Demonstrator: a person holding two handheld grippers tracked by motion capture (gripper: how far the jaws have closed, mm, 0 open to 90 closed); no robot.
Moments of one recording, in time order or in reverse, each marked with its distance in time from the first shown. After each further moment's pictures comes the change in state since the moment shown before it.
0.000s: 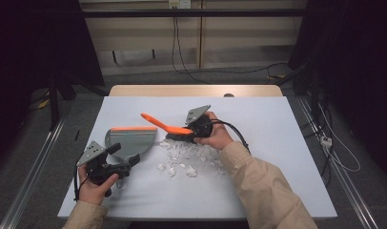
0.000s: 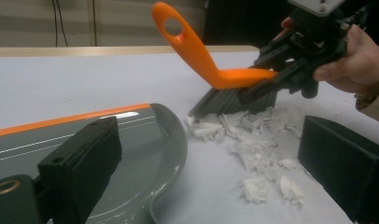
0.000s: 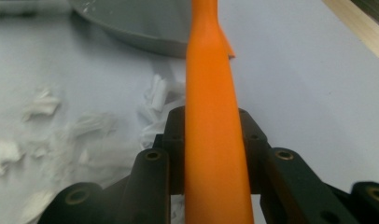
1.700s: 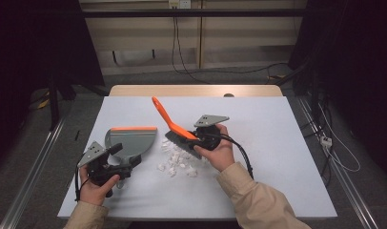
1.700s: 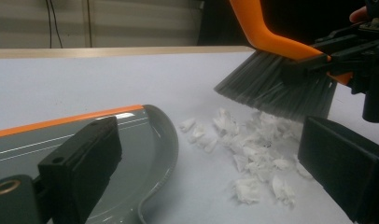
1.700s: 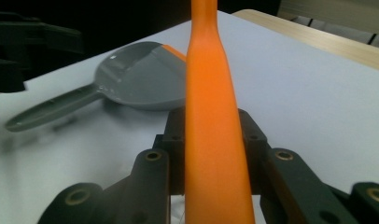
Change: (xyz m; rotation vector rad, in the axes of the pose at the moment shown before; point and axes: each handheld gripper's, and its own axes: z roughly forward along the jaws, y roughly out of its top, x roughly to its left) left arm -0.004 0.000 0.001 0.002 -0.014 0.012; right arm 0.067 0.012 -0.043 -0.221 -0.169 0.404
